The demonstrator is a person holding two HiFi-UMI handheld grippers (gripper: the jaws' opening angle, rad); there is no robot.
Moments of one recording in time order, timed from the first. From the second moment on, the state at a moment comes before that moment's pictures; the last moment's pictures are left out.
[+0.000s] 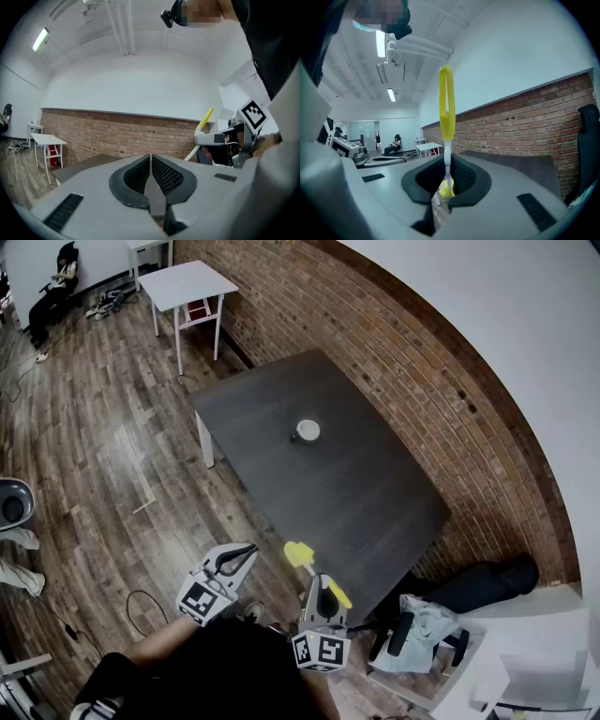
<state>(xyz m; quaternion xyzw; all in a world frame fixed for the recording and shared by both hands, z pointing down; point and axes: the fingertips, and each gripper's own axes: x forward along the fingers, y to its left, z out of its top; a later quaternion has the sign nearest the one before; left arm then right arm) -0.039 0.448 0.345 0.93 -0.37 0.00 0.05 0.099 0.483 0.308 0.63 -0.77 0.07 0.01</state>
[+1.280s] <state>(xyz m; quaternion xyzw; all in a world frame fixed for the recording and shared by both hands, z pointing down) -0.109 0.448 0.361 0.93 -0.36 0.00 0.05 0.033 0.483 0.310 0.65 -0.76 0.07 0.01</state>
